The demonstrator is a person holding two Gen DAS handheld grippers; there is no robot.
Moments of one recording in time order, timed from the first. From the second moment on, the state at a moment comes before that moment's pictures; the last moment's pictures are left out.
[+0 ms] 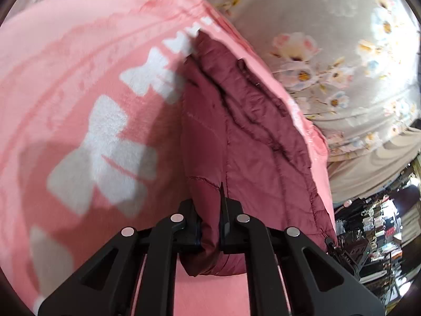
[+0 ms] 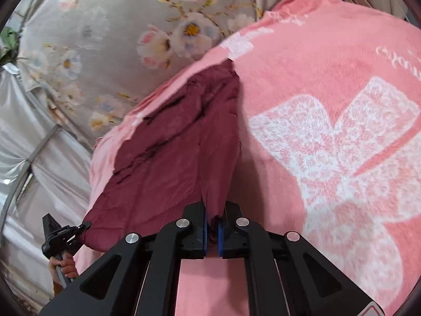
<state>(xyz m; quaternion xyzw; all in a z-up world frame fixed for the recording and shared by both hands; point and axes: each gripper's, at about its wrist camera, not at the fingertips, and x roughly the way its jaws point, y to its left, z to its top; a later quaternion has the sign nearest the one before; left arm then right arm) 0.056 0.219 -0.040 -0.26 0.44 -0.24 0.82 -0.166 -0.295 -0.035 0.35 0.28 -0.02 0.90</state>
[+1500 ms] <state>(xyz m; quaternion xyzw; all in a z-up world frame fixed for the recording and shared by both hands) 0.133 0.178 -0.048 -0.17 0.44 -0.12 0.87 -0.035 -0.325 -0.054 0.32 0.32 -0.10 0.89</state>
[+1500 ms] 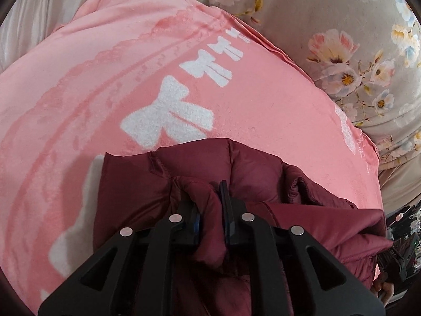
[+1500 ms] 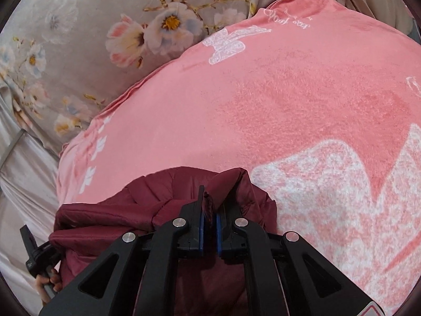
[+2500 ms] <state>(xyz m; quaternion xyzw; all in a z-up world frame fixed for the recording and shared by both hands) 0.101 0.056 -0.035 -0.04 0.41 -0.17 0.89 0.020 -0.175 -0.029 0.14 0.36 -0.02 0.92</state>
